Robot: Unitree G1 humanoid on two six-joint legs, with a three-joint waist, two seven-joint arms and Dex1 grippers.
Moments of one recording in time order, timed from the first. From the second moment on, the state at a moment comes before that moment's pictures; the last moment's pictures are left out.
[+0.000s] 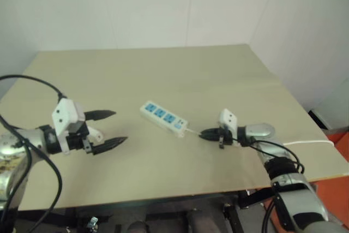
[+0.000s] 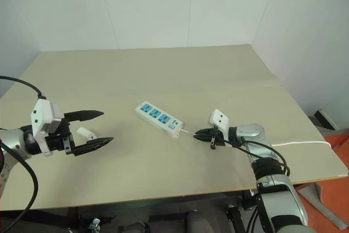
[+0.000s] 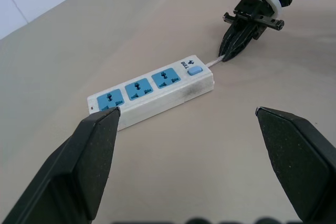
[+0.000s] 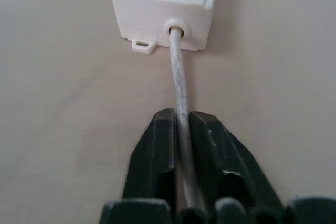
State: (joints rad) left arm -0.10 0.90 0.36 -0.38 -0.59 0.46 -1.05; right arm -0.67 -0.45 0.08 0.64 0.04 -0.02 1.19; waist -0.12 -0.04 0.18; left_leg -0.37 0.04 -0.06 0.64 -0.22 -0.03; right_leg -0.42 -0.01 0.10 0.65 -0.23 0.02
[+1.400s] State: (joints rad) left arm -0.16 0.90 0.29 -0.33 -0.59 0.46 -1.07; right arm -0.53 -0.17 0.11 0.33 0.17 0.08 0.77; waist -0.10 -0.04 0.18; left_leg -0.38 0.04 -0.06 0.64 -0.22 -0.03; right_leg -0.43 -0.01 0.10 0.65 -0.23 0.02
